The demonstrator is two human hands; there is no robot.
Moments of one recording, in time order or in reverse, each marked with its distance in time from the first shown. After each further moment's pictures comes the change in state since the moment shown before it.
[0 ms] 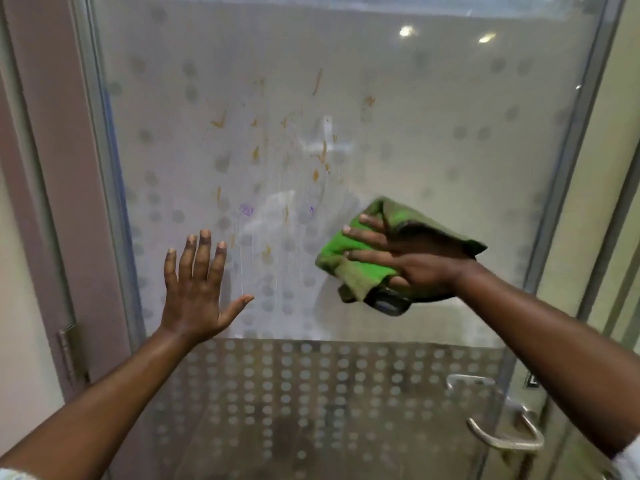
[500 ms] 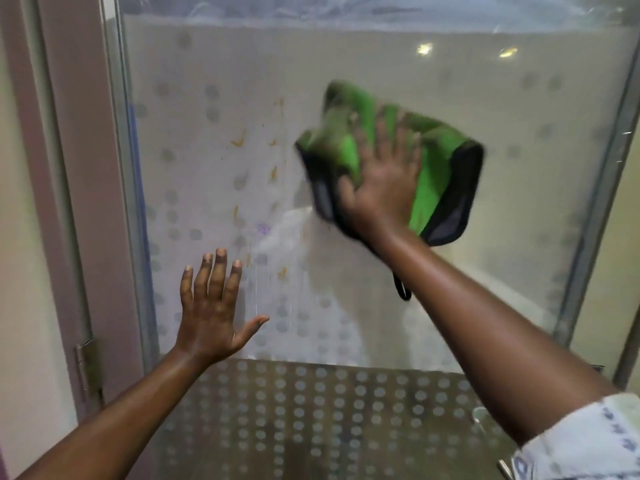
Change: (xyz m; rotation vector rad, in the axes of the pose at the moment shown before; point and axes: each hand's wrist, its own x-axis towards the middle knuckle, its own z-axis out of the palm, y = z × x) left_hand -0.002 0.000 0.006 -0.015 0.029 -0.003; right_hand 0.150 -0.004 -0.047 -0.113 0.663 0.880
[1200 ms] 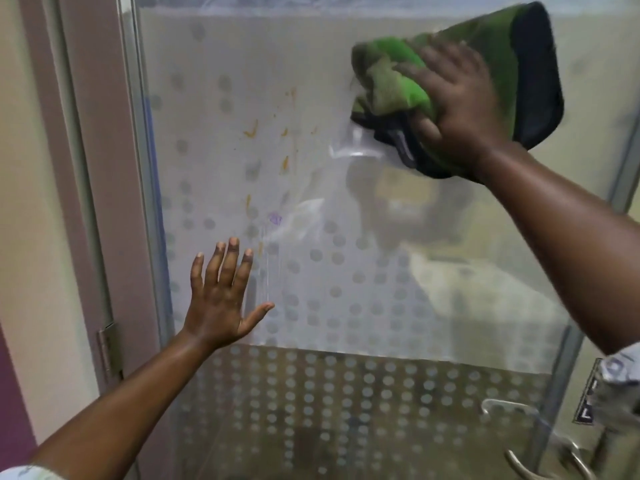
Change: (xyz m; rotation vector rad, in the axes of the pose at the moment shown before) left_hand 0.000 -0.009 -0.006 0.044 -0.005 0.048; right_hand 0.081 0.095 -0.051 -0.005 -0.125 -0.400
